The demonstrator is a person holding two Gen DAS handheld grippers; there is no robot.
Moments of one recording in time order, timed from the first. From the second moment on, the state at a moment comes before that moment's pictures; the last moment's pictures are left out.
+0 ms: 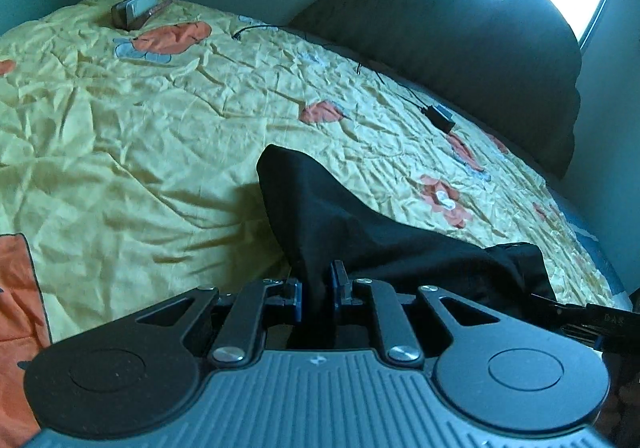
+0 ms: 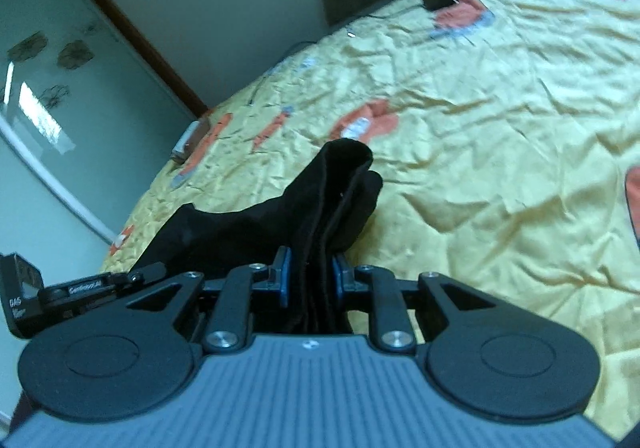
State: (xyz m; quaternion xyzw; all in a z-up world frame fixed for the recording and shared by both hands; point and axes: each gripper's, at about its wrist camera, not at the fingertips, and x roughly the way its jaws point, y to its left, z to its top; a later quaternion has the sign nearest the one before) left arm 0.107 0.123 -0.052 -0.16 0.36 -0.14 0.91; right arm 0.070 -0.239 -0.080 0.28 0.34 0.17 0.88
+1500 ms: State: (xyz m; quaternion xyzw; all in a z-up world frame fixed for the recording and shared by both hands) left arm -0.007 0.041 0.000 0.02 0.30 -0.05 0.95; right arm -0.020 -0.202 -0.033 0.12 0.33 -0.04 0.94
